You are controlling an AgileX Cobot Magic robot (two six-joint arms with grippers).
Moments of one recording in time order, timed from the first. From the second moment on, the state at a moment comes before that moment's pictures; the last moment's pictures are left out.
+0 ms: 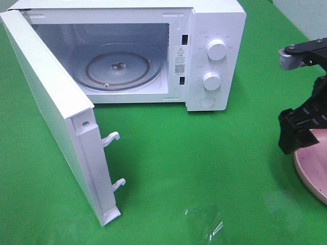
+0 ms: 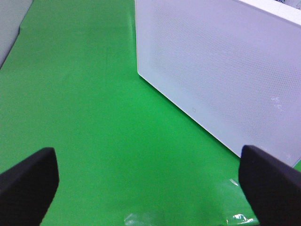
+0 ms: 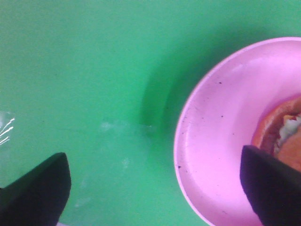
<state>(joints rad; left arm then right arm) 0.05 -0.01 -0.52 -0.16 1.07 0.12 0.26 1.39 -0.86 -0.11 0.84 -0.02</state>
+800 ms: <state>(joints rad) 0.05 -0.01 -0.52 -0.16 1.07 0.12 0.12 1.46 -0.73 -0.10 0.60 0.00</state>
